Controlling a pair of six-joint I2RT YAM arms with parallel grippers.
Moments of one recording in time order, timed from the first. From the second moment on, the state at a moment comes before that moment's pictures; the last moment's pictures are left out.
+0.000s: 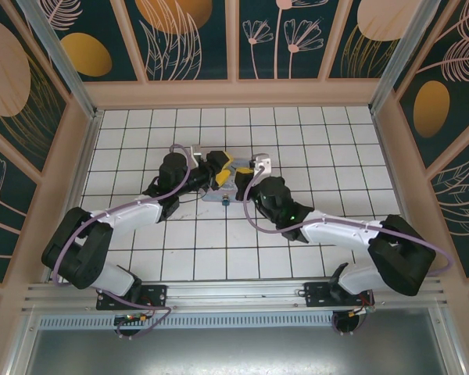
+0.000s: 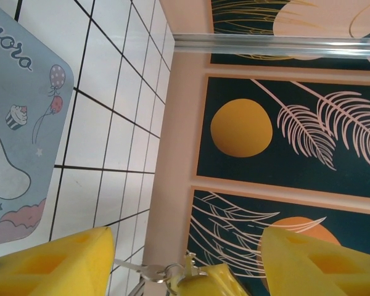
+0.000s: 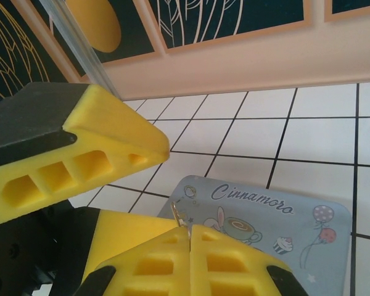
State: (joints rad) left arm -0.55 1.49 0.72 0.57 0.46 -1.52; right arm 0.91 1.38 0.66 0.52 0.31 0.41
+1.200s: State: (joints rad) left arm -0.55 1.56 0.74 0.58 0.46 -1.54; right arm 0.93 1.43 0.69 0.52 0.31 0.41
